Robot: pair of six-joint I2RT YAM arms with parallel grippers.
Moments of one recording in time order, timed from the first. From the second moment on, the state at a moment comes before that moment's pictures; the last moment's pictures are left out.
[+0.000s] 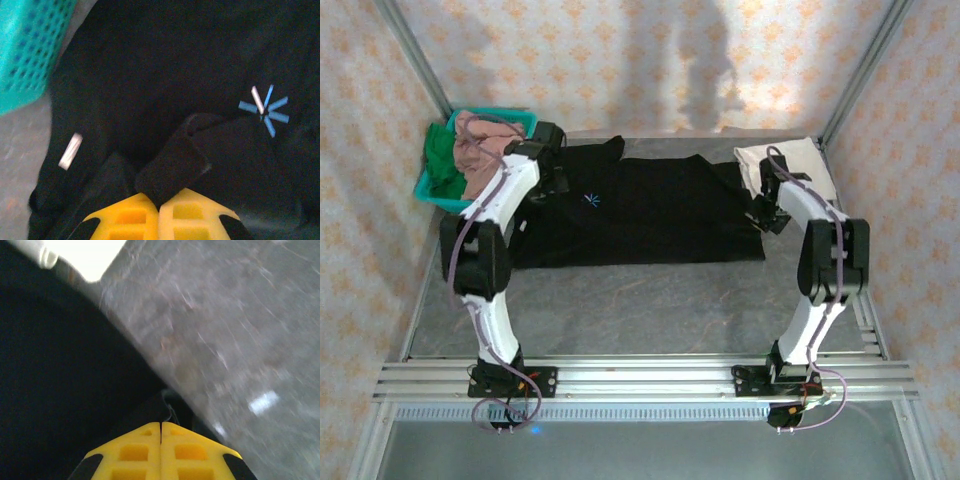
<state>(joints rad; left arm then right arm) -0.12 1.88 1.68 -1.02 -0.19 -0.44 0.01 1.80 1.32 -0.83 0.06 0.68</state>
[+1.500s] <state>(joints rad) -0.12 1.93 1.63 -0.95 -0.24 -0.43 0.01 1.91 1.35 -0.83 0.19 0.65</state>
